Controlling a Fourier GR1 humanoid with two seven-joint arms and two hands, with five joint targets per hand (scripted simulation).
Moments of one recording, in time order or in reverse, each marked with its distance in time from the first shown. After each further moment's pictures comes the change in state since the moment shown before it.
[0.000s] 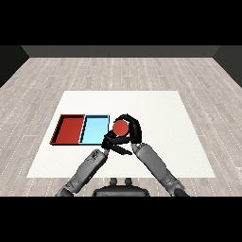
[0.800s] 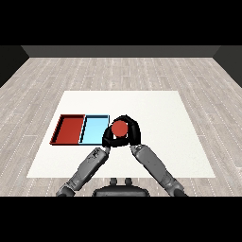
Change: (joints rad) left arm -0.037 -0.012 0.010 0.012 0.024 0.267 0.023; right arm 0.010 0.011 0.023 -0.024 -0.031 -0.005 0.006
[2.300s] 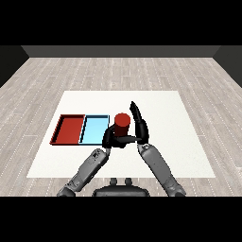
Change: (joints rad) left arm 0.017 -0.013 -0.003 -0.007 -0.022 0.015 -0.055; right arm 0.064 -0.008 -0.106 -0.082 0.138 0.094 0.138
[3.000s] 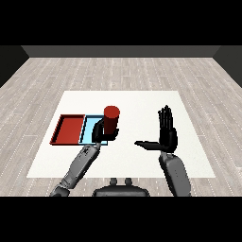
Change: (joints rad) left arm -0.014 0.095 0.133 -0.035 -0.051 -0.052 0.071; right arm 0.260 -0.110 -0.195 -0.262 -0.120 0.152 -0.089
